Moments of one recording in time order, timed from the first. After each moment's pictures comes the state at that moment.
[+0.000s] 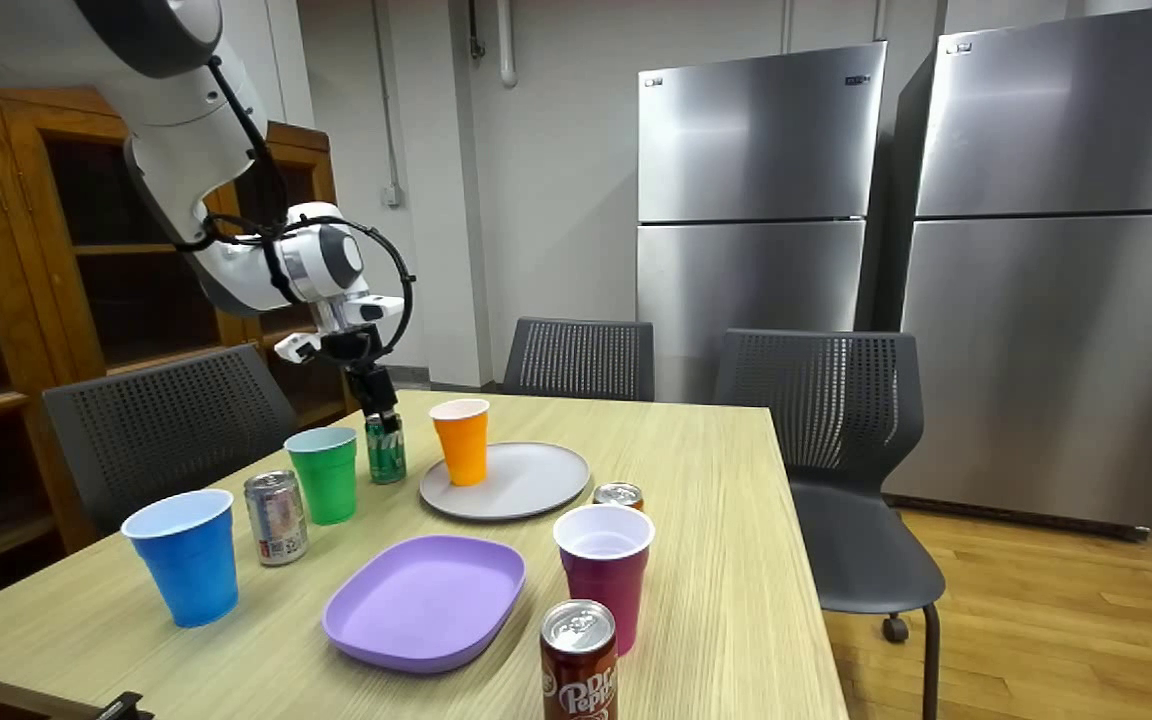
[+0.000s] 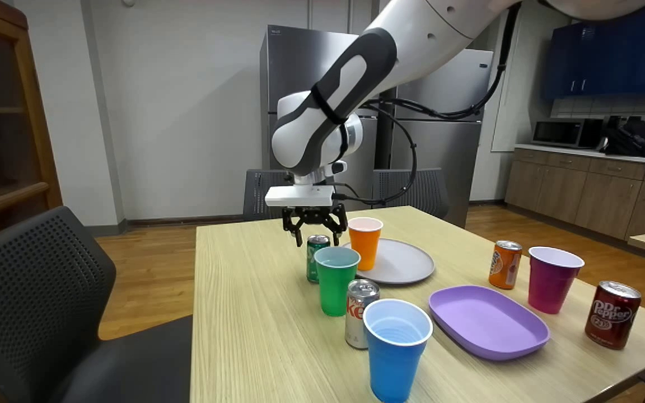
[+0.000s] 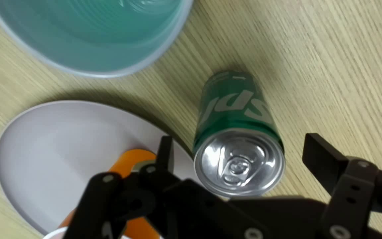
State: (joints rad) arm 0.36 0.87 -0.07 -1.40 -0.20 2.25 1.03
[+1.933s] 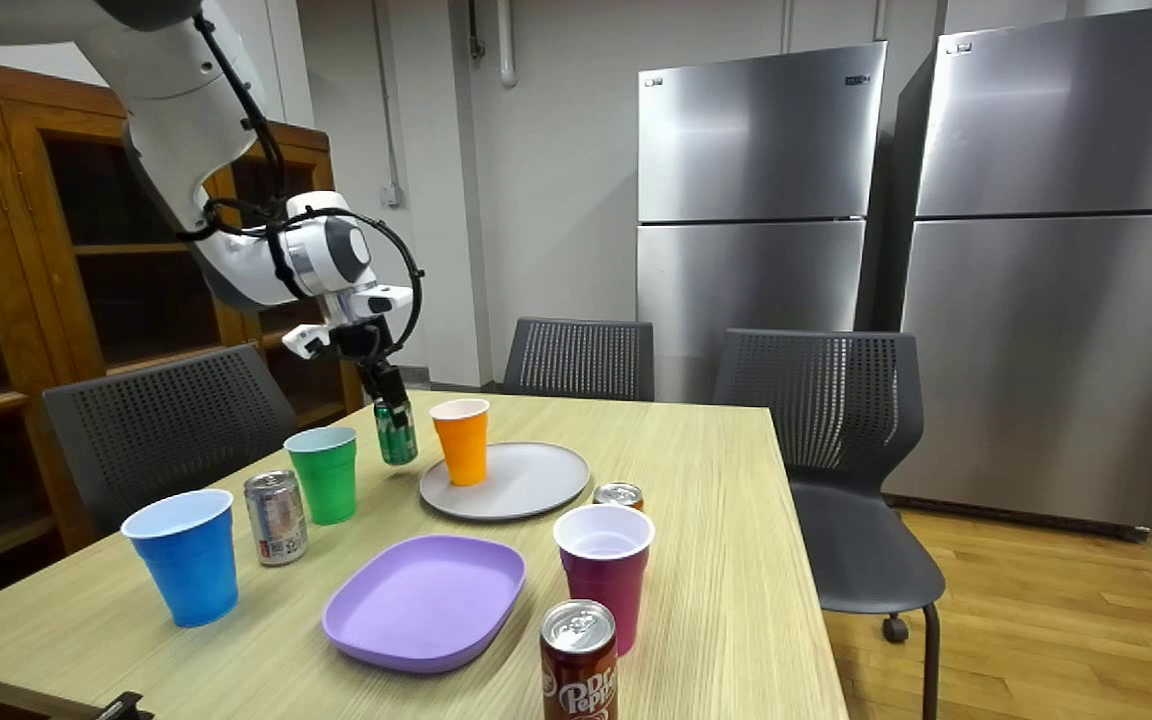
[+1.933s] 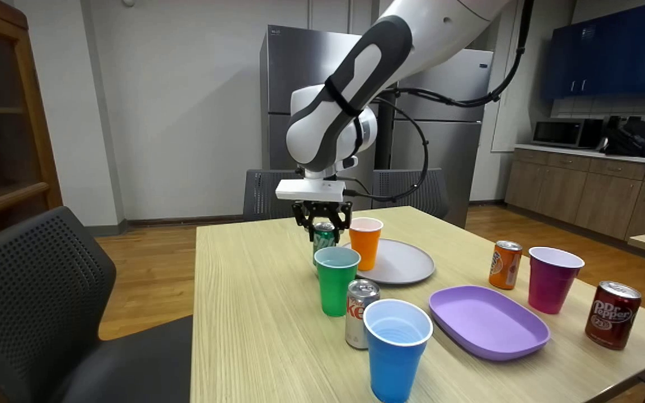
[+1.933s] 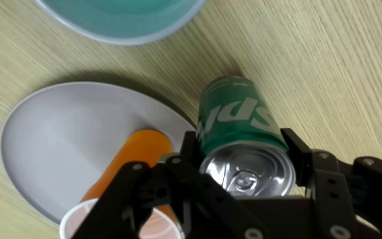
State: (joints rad) arm 0.36 0.79 -0.10 -1.51 -0.20 2.36 1.04
